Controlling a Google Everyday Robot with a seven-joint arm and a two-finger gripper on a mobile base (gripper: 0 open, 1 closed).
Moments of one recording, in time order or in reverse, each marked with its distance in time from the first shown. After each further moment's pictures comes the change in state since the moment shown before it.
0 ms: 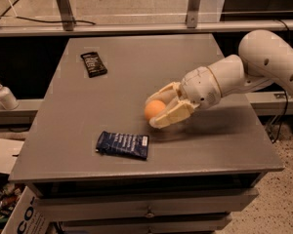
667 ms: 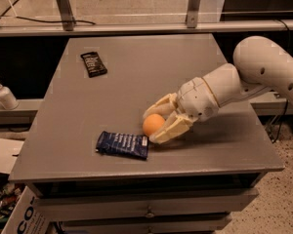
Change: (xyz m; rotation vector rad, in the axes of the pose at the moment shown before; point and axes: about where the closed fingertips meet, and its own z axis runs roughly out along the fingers) arm 0.017 0.026 0.018 -0.022 0.091 -0.115
